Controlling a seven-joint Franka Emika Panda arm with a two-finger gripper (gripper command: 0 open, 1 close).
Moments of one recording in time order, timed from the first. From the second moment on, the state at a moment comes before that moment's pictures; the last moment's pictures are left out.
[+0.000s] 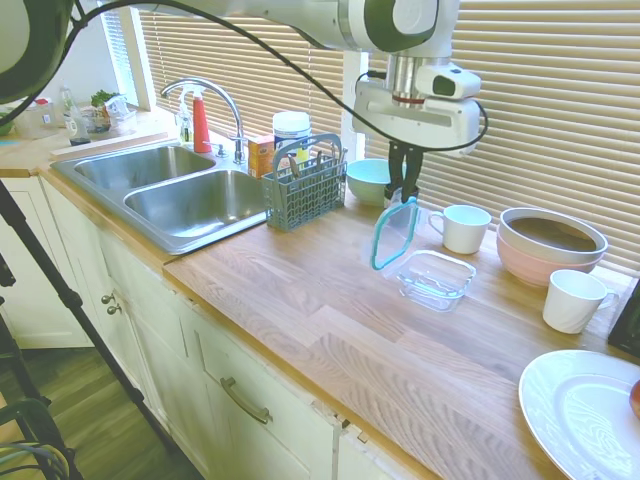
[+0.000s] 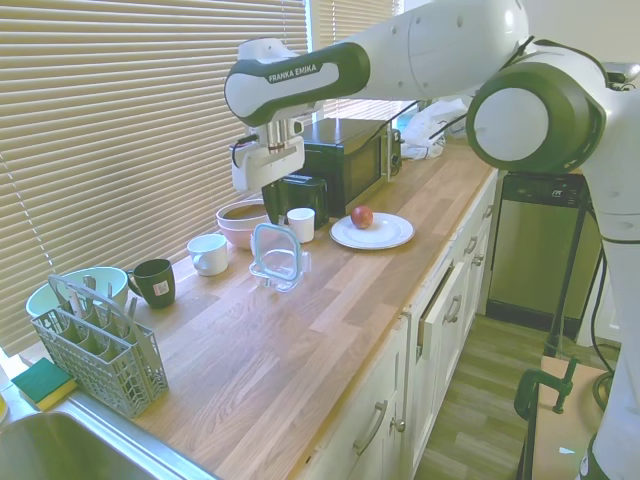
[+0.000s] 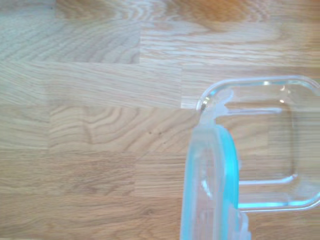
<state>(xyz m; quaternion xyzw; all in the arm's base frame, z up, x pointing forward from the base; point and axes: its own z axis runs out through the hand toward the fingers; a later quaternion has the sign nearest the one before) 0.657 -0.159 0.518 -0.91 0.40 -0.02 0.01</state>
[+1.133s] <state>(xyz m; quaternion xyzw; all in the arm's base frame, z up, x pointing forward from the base) 0.675 -0.197 0.516 -0.91 0.40 -0.03 0.02</state>
